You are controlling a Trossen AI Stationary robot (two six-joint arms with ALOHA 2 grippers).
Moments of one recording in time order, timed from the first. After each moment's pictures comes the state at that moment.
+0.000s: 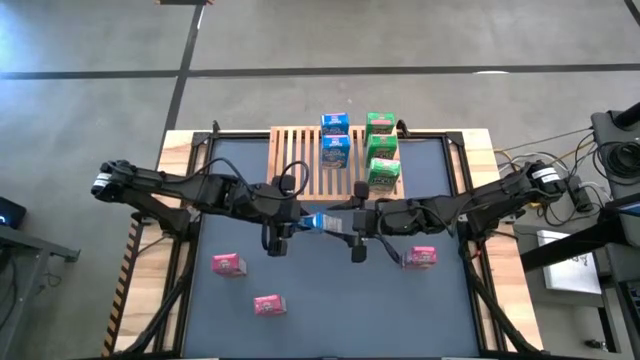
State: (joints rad) left arm -0.20 1.40 1.36 -0.62 -0.15 0.00; right arm 0.22 1.42 1.02 0.19 0.32 -0.21
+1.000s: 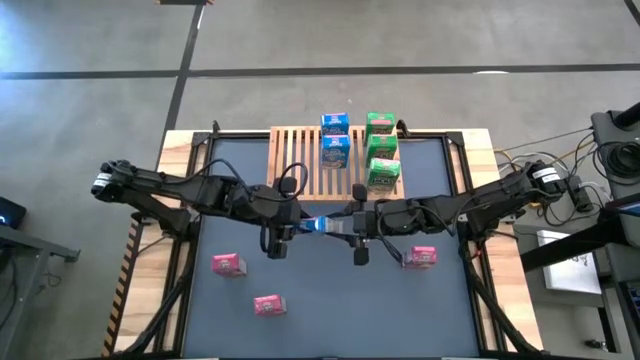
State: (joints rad) left arm -0.21 1.40 1.36 -0.59 -0.14 0.01; right arm 0.22 1.42 1.02 0.17 0.25 -0.18
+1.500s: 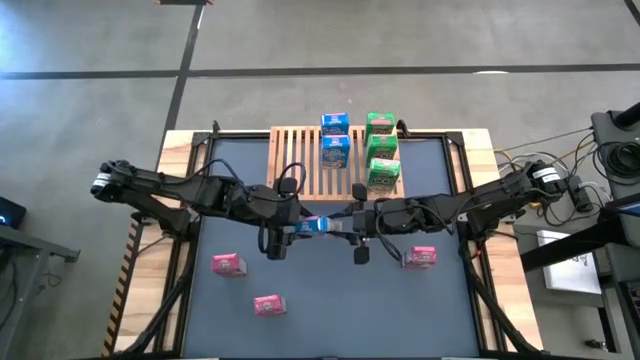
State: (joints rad) left arm -0.21 1.39 1.36 -0.58 -0.14 0.01; right arm 0.21 1.42 1.02 0.15 0.24 -0.17
